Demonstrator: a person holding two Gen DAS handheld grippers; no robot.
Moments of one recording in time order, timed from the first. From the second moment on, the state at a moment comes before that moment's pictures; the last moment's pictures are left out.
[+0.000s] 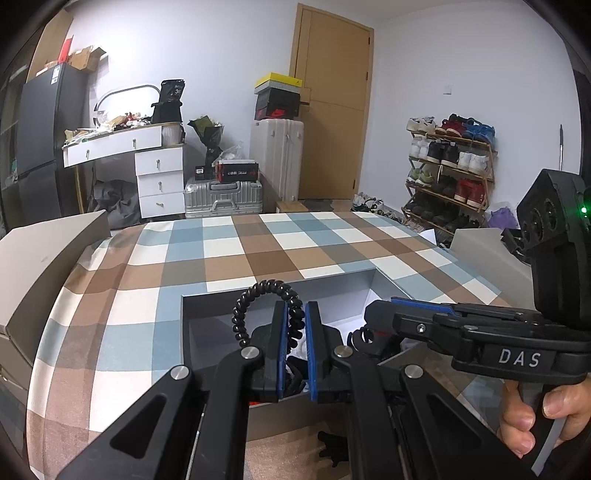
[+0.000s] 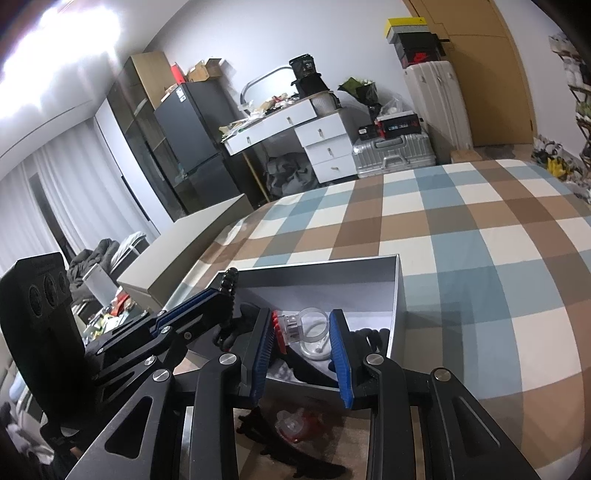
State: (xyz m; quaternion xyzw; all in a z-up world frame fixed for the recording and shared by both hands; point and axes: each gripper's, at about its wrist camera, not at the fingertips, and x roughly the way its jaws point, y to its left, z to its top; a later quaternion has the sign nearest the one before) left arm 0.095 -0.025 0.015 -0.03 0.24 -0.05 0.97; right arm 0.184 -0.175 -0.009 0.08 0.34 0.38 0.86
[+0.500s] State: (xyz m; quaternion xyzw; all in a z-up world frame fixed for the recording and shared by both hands) left arm 0.095 -0.025 0.013 -0.04 0.25 -0.06 0.97; right arm 0.185 -0.174 -0.011 0.08 0.34 0.38 0.86
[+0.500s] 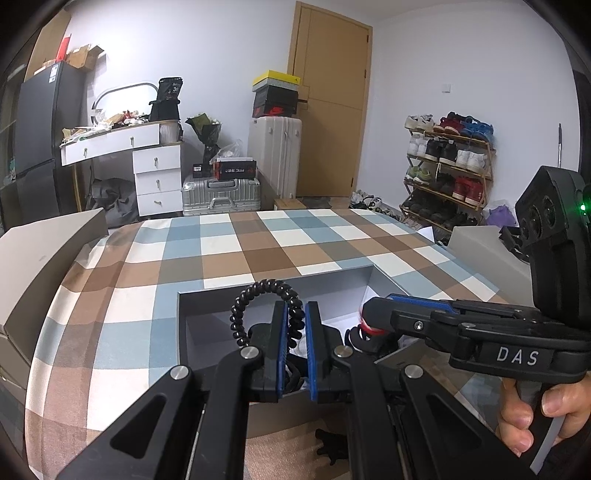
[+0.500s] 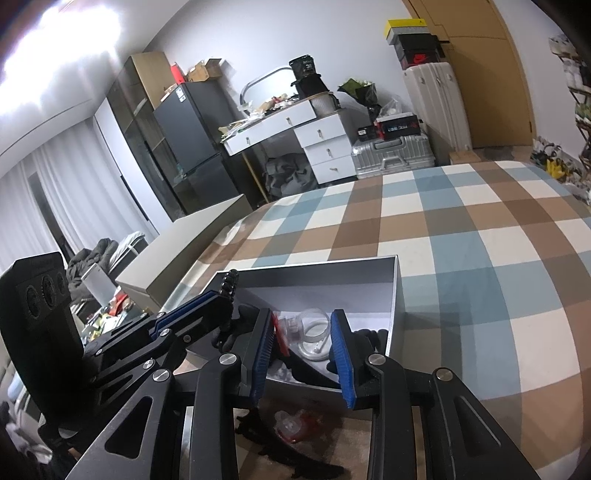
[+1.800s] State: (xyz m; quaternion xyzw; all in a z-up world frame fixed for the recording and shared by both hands) left arm 0.027 -0.016 0.017 -0.06 0.29 0.01 0.96; right arm 0.144 -0.202 -0.013 -0.01 0.40 0.31 0.86
